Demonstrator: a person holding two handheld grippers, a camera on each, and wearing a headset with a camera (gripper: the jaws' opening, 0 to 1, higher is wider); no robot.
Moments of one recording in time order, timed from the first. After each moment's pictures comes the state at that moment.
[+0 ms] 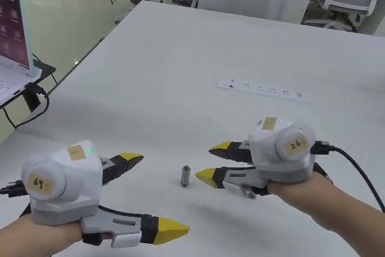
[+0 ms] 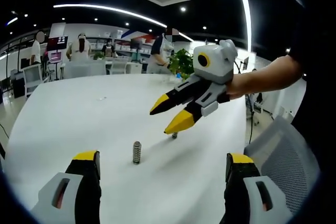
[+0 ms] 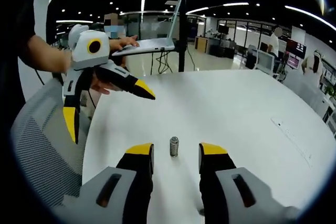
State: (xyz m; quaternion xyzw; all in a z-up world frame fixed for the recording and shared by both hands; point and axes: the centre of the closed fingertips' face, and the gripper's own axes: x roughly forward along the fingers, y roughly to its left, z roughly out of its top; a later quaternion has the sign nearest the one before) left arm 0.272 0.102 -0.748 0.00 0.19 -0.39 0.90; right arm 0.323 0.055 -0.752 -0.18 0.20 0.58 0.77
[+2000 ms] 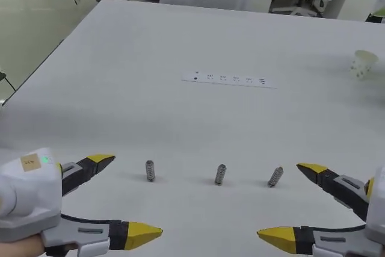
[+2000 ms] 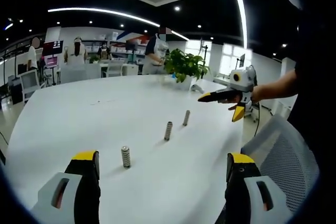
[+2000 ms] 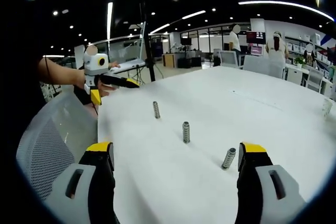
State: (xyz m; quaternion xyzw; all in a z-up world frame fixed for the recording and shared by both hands) left arm 0.260 0.084 -0.741 0.01 0.19 -0.39 0.90; right arm 0.281 -0.120 -0.748 -0.06 0.19 0.48 0.85
